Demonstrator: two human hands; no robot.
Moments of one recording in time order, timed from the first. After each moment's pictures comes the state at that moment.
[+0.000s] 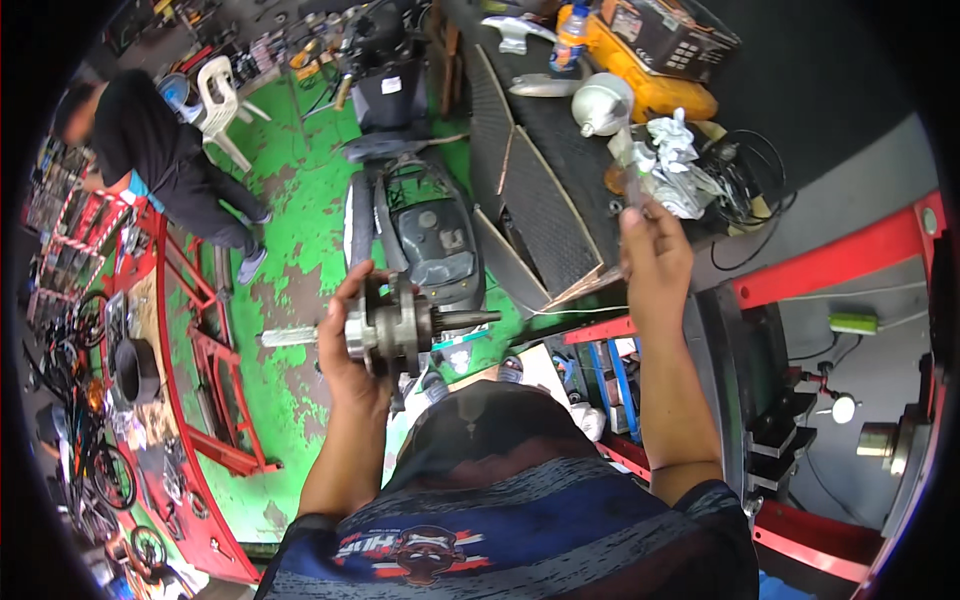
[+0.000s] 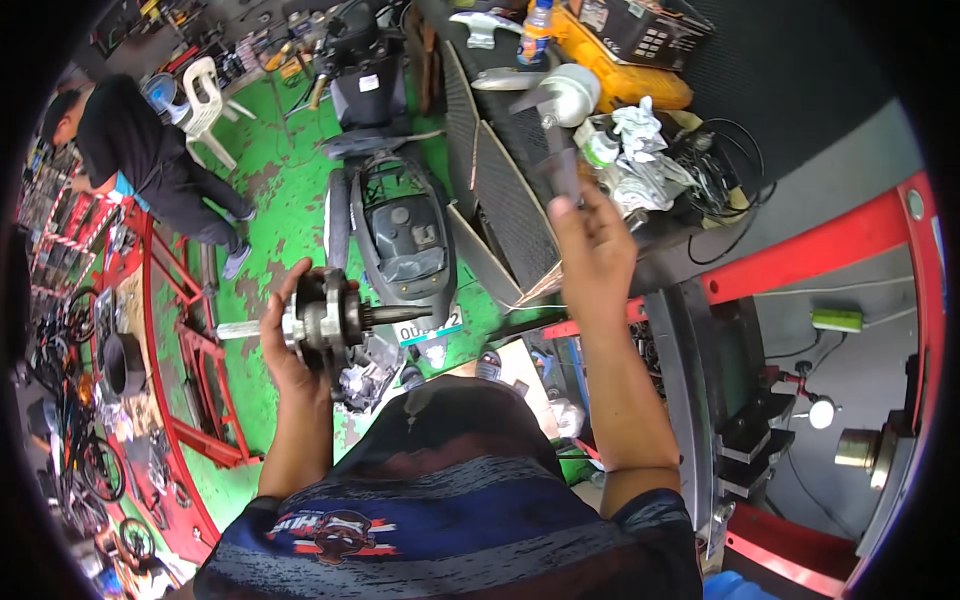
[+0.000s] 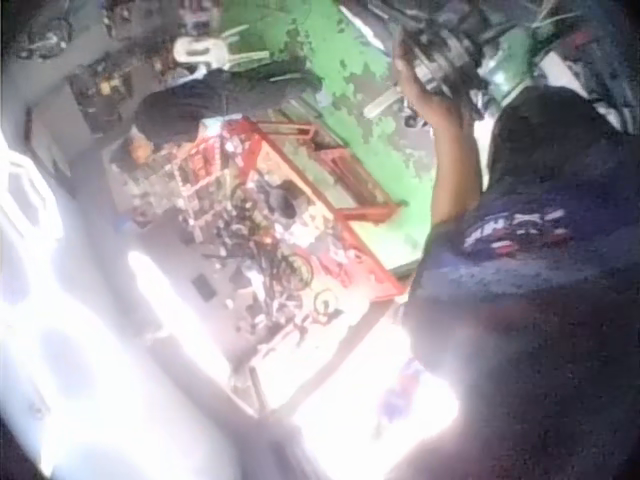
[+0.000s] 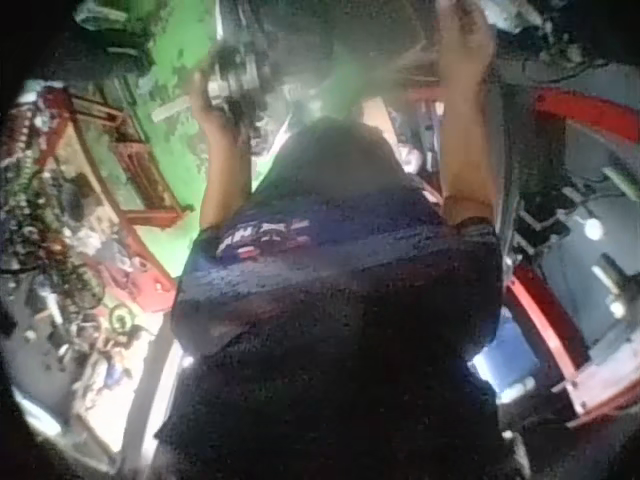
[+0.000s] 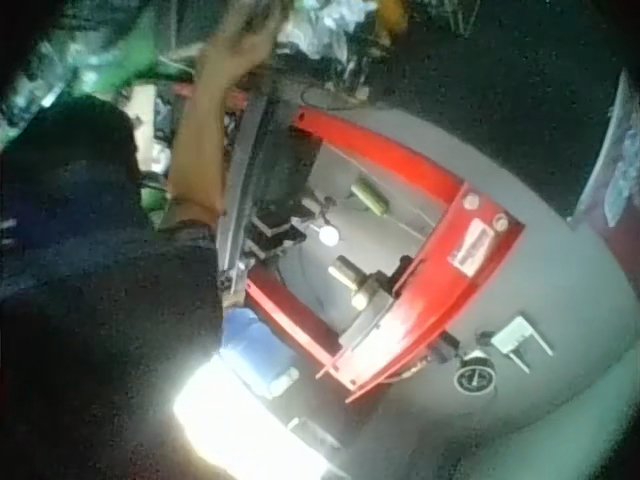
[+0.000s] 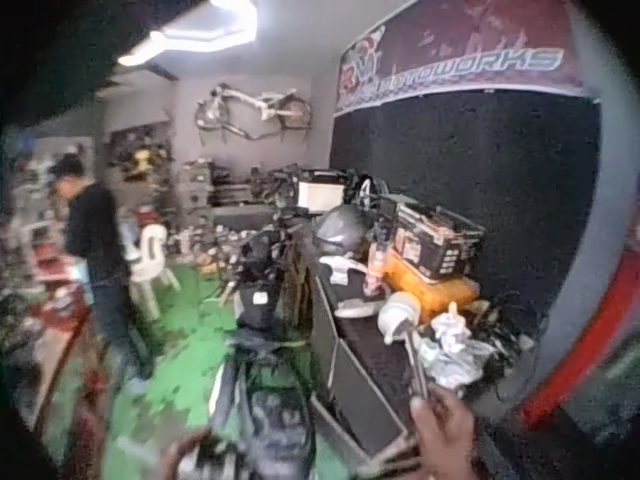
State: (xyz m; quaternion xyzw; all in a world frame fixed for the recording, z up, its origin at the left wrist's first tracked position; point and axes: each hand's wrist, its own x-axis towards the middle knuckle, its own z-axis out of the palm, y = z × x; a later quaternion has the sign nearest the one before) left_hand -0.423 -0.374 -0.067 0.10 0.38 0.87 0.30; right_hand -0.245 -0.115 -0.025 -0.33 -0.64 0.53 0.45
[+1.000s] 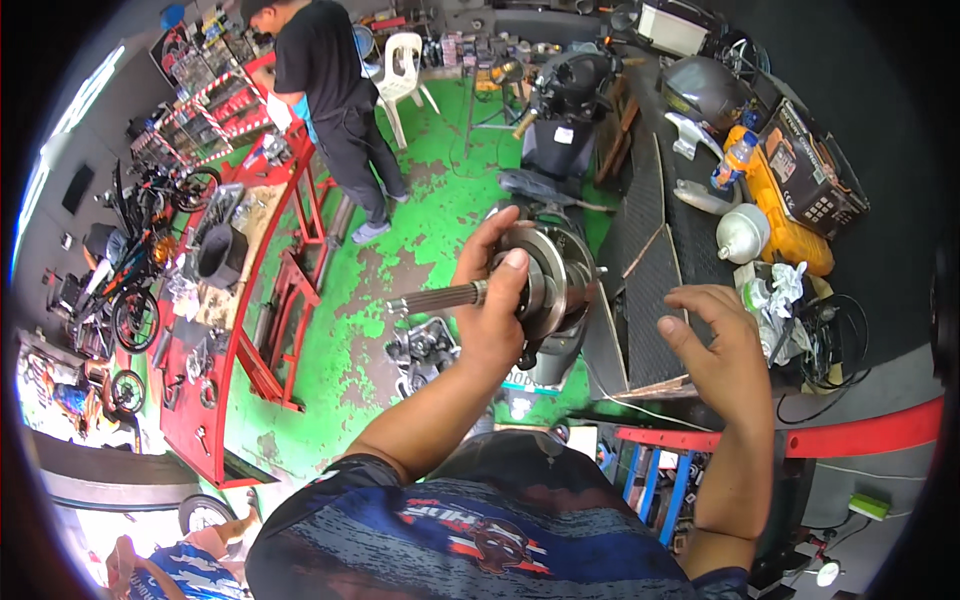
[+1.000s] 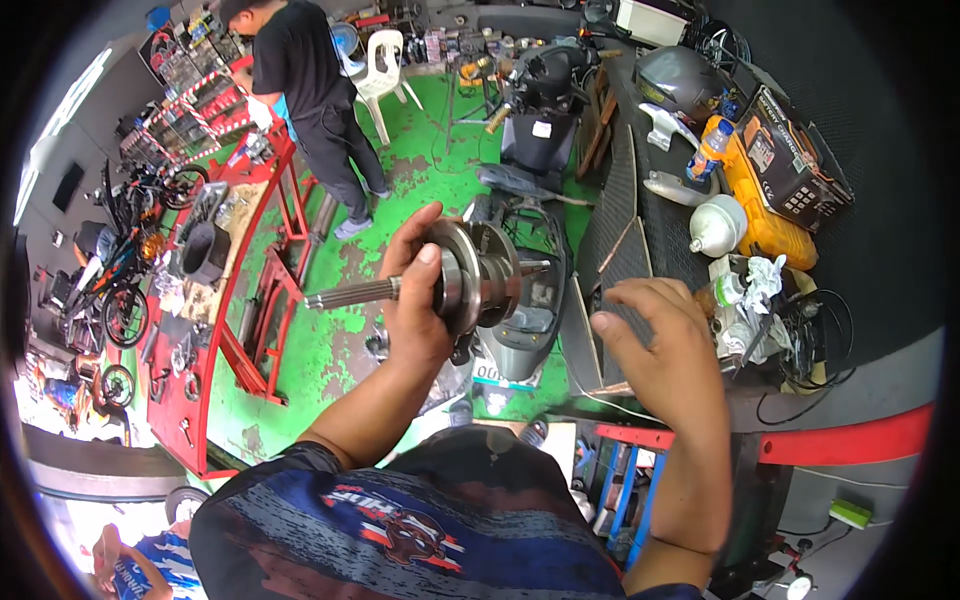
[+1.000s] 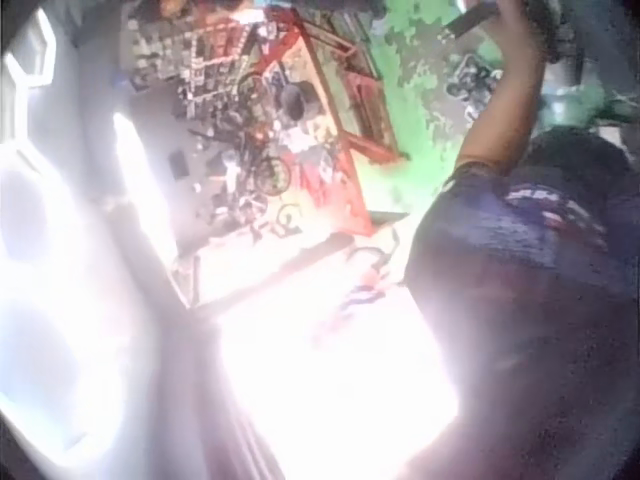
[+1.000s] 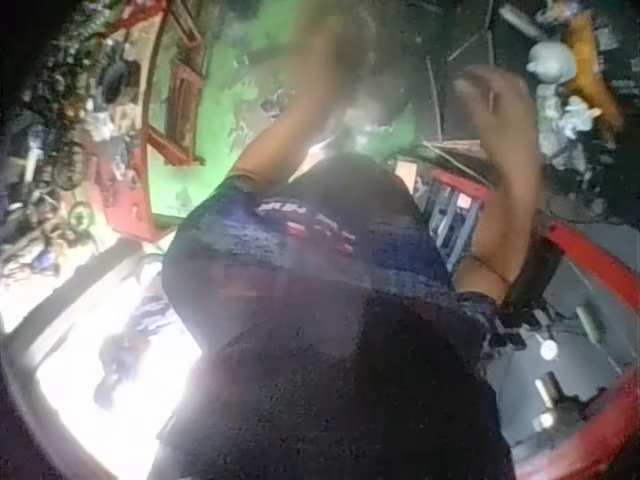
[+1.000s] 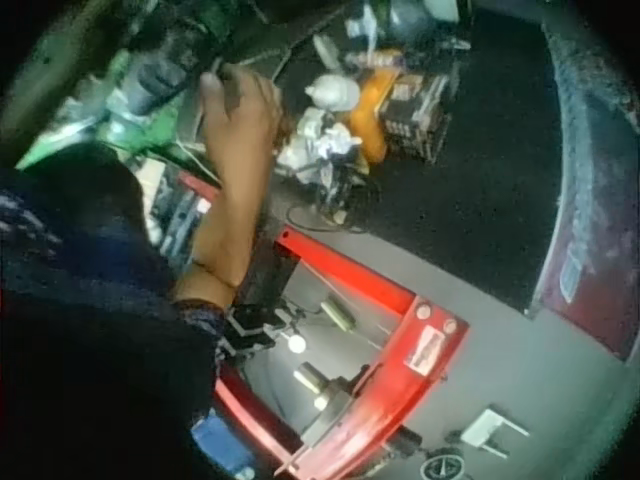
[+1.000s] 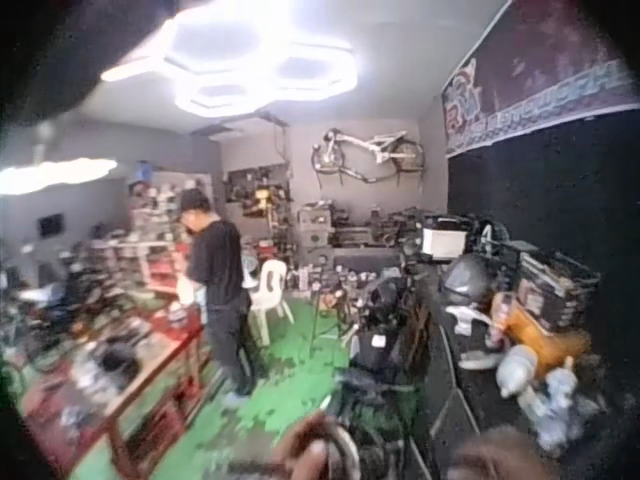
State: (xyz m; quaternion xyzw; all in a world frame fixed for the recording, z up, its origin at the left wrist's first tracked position) left_hand -0.439 -0.340 -0.009 0.22 0.49 0.84 -0.02; right_hand -0.283 -0.136 0.071 -0.05 -0.94 0.27 0.19
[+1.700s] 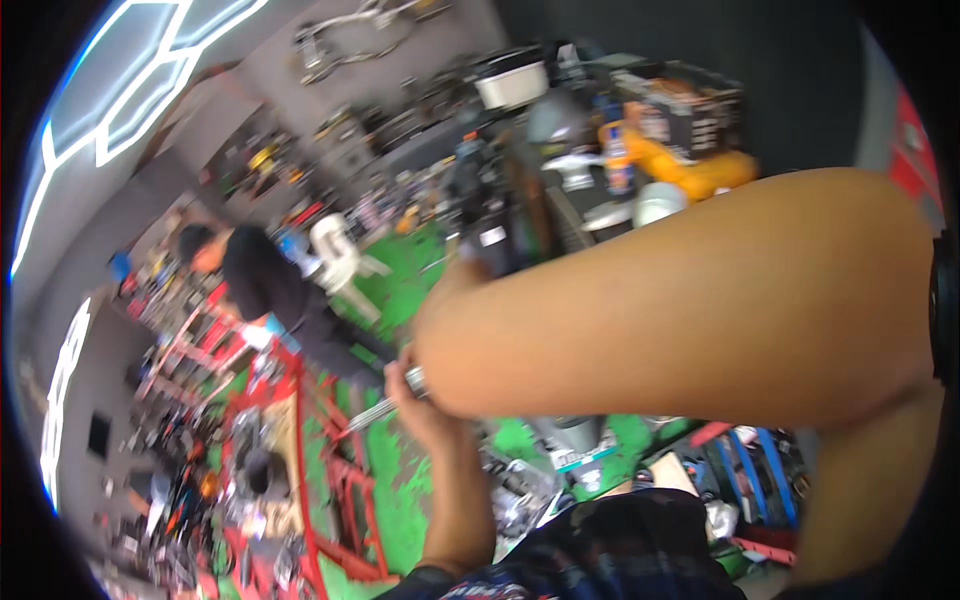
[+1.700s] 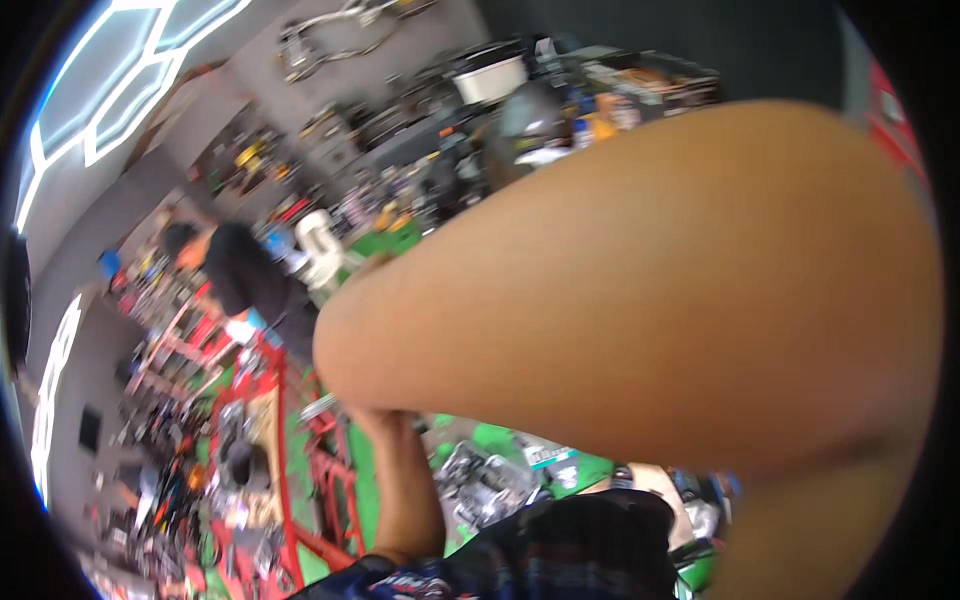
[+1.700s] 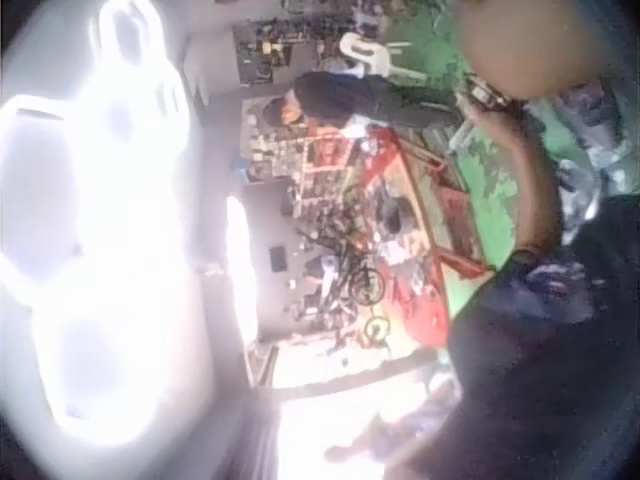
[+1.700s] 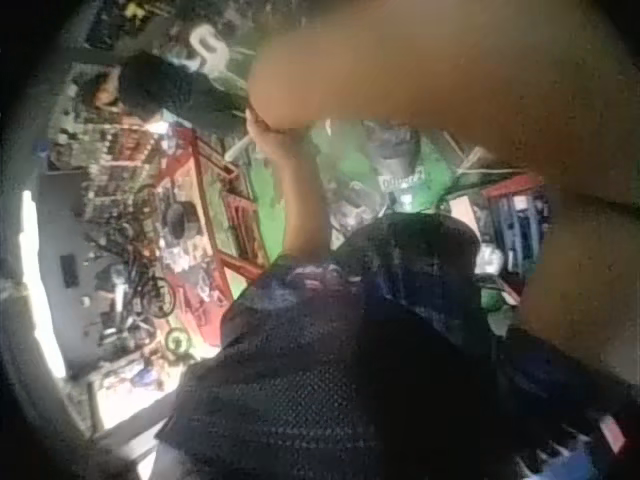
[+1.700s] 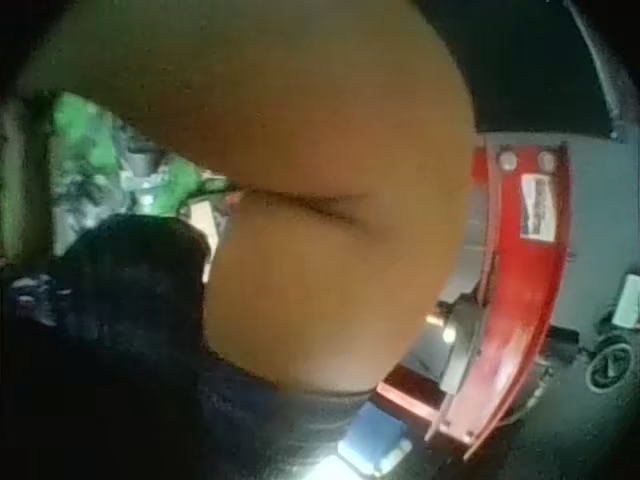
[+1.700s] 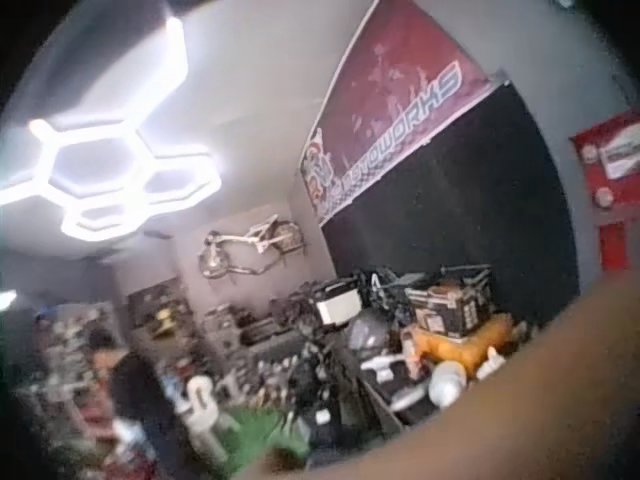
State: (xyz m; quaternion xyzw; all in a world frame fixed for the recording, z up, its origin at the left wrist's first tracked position) left_hand -0.487 -0.344 0.006 0.10 0.42 0.90 0.01; right_hand -0.378 -0.206 0.203 0.20 -0.98 -0.03 -0.04
